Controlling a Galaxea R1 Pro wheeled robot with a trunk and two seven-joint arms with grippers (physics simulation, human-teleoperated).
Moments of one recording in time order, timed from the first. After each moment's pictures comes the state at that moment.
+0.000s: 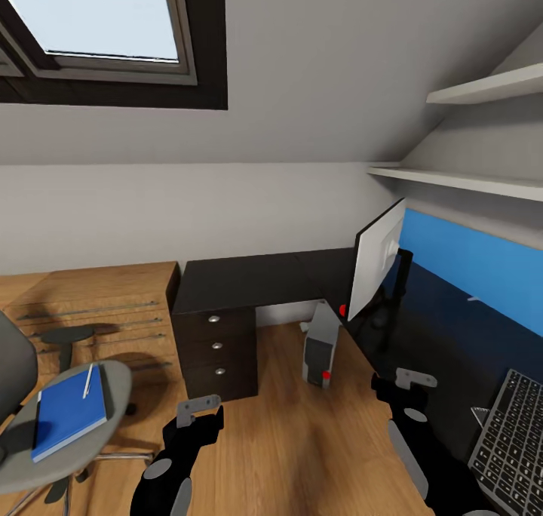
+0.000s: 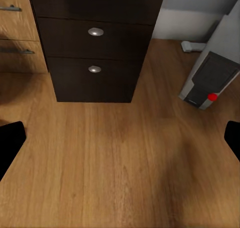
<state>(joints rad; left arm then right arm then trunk) -0.06 -0.17 -0.10 -1.47 0.09 0.45 0.26 -0.41 -0.09 0.07 -0.94 -0.24 0.16 -0.38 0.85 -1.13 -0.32</state>
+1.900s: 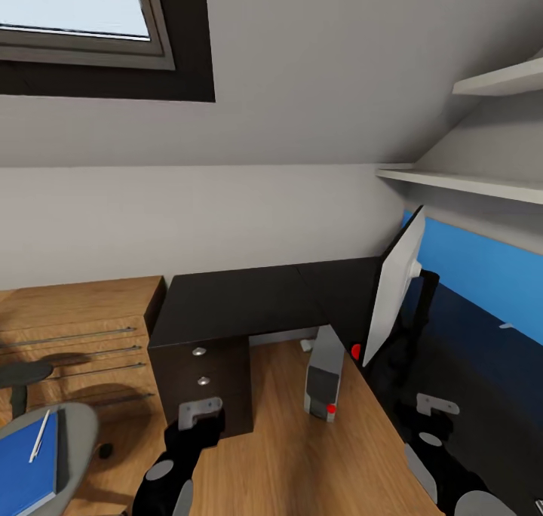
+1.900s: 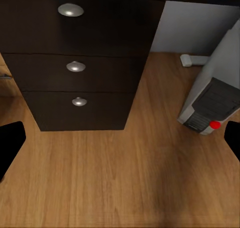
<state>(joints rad) -0.06 -0.17 -0.10 -1.45 0.09 0.45 0.26 -0.54 -0.15 0.07 -0.44 -0.24 -0.12 -0.37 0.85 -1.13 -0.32</state>
